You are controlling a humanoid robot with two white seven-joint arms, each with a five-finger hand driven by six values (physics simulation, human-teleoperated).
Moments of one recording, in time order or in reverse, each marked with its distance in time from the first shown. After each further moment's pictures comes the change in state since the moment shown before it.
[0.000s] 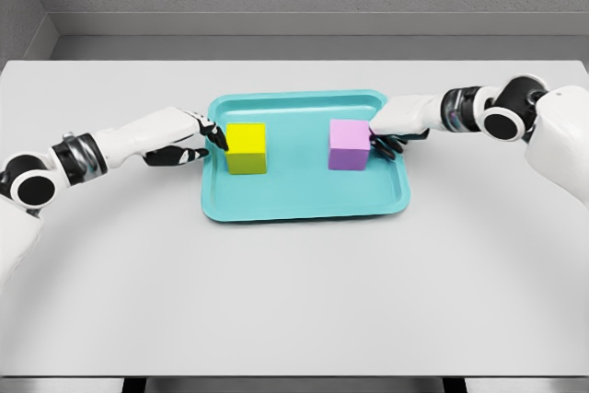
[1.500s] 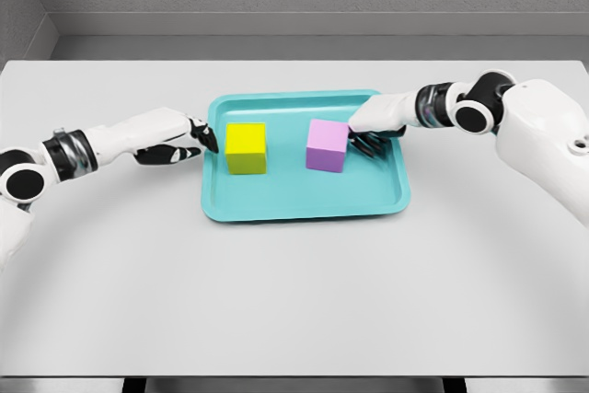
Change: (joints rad) left arm -0.020 0.012 0.010 0.019 0.033 0.000 -0.067; right arm -0.035 0.111 0.022 0.130 -0.008 -0.020 -0.005
